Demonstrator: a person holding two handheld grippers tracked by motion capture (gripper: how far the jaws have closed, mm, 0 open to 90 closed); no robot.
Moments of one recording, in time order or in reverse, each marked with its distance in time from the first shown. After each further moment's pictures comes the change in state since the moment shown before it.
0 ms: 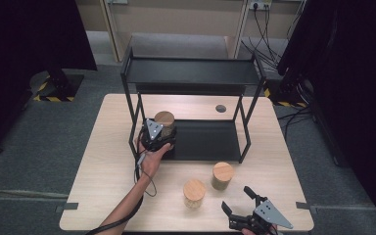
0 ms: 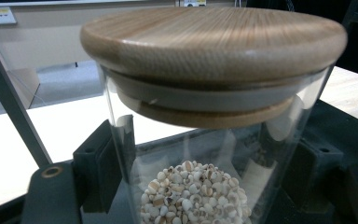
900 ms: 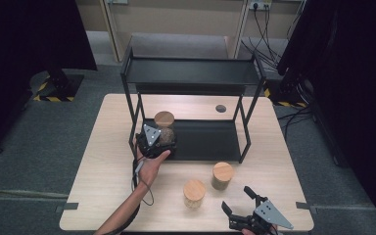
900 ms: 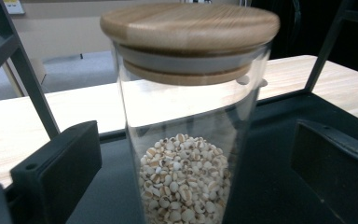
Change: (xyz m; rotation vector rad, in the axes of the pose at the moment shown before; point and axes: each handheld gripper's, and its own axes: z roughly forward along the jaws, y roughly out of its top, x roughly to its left) left arm -0.011 0.001 -0.029 0.017 0.017 -0.020; right arm 0.000 0.000 -0.001 -0.007 0.000 0.000
